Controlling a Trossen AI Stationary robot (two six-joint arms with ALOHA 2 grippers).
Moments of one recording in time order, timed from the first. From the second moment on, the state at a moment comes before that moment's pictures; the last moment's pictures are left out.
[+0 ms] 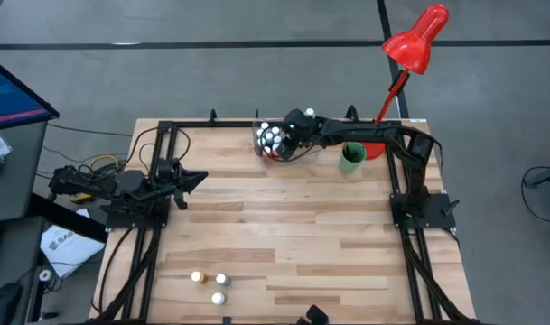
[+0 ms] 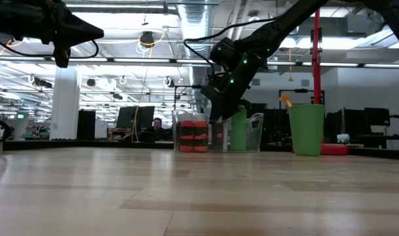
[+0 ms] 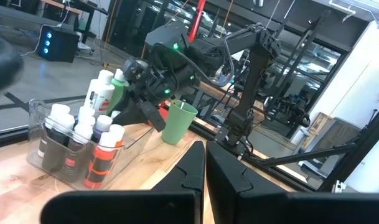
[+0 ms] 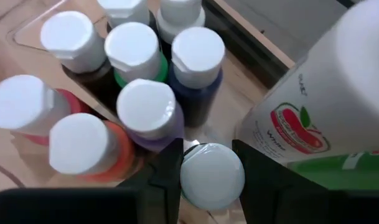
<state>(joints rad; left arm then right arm) -0.22 0.18 0.20 0.03 -0.58 -0.40 -0.45 1.94 1.36 -0.31 0.17 0.18</state>
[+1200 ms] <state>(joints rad) -0.22 0.35 0.20 0.04 -0.39 -0.58 -0.46 1.81 1.40 -0.66 0.11 -0.07</state>
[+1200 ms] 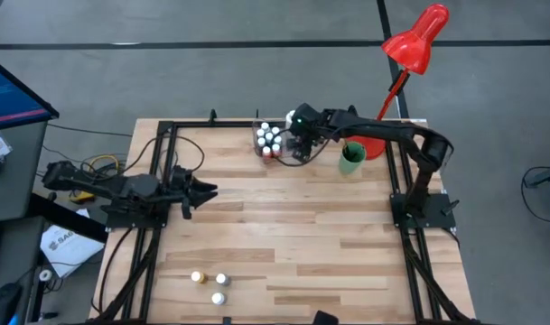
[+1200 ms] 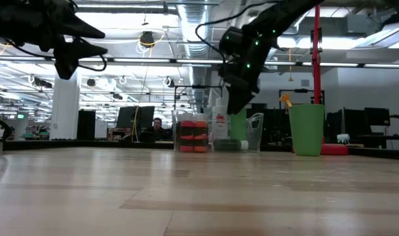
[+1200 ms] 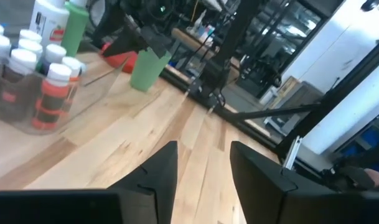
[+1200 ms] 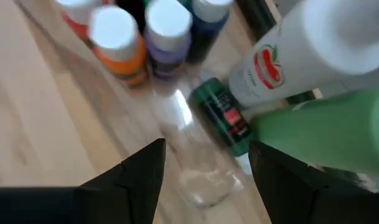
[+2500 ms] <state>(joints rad) -0.22 0.37 0.20 0.04 -0.39 -0.61 -0.51 1.98 1.41 -0.69 0.00 -0.43</state>
